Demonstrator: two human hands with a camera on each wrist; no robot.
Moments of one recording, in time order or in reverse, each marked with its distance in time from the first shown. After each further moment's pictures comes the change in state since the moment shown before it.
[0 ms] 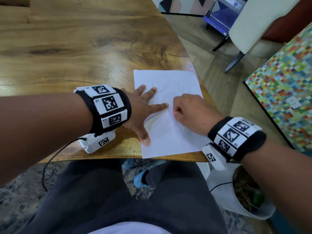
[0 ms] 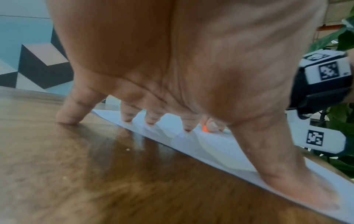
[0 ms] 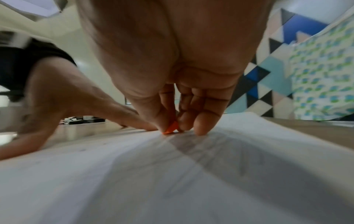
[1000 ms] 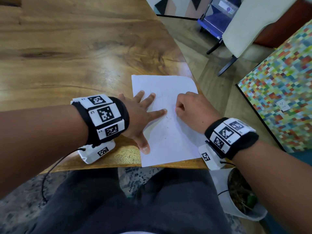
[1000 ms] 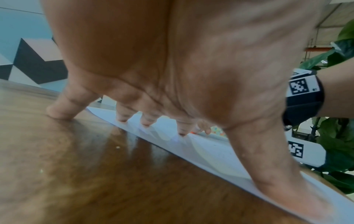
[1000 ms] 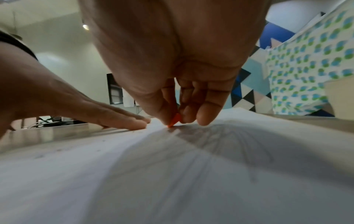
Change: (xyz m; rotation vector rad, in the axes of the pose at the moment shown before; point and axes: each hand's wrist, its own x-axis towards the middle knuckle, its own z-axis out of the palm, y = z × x) left_hand 0.000 -0.001 0.003 0.006 0.041 0.033; right_hand 0.024 0.017 0.001 -0.019 0.099 0.115
